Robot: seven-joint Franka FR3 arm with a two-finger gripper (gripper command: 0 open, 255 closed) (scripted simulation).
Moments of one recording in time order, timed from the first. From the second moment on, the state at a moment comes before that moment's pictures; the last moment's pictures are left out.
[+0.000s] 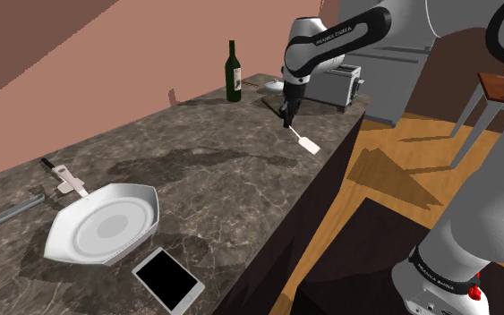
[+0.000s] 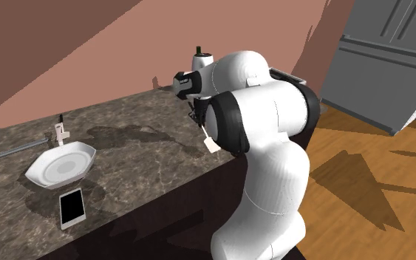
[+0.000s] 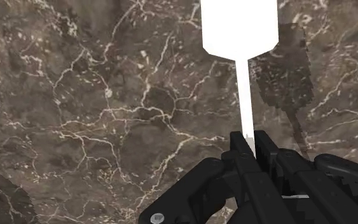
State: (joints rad) arm -0.04 0.03 -0.11 -2.01 0.03 2.11 -0.30
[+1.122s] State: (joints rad) arm 0.07 -0.03 0.01 -1.99 0.00 2.03 -0.06
